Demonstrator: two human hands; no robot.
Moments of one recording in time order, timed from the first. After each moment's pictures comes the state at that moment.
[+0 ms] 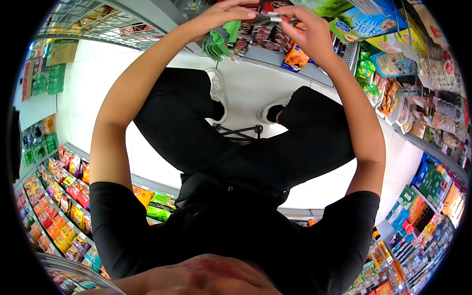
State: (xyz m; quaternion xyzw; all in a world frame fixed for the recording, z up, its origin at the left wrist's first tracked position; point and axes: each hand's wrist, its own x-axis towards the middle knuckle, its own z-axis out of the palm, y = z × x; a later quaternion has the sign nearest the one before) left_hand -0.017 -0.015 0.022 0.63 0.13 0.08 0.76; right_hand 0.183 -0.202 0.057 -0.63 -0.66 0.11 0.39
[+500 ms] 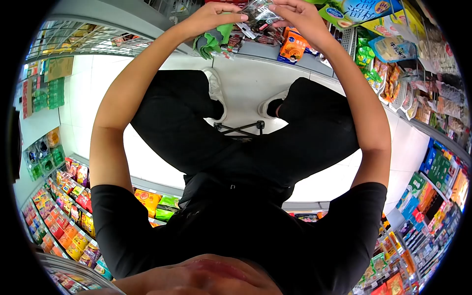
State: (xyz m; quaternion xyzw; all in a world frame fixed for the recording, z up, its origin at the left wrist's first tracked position) left_hand -0.001 -0.011 0.016 0.77 0.10 0.01 0.63; right_hand 0.208 -0.203 0.034 -0.63 -0.37 0.45 0.51
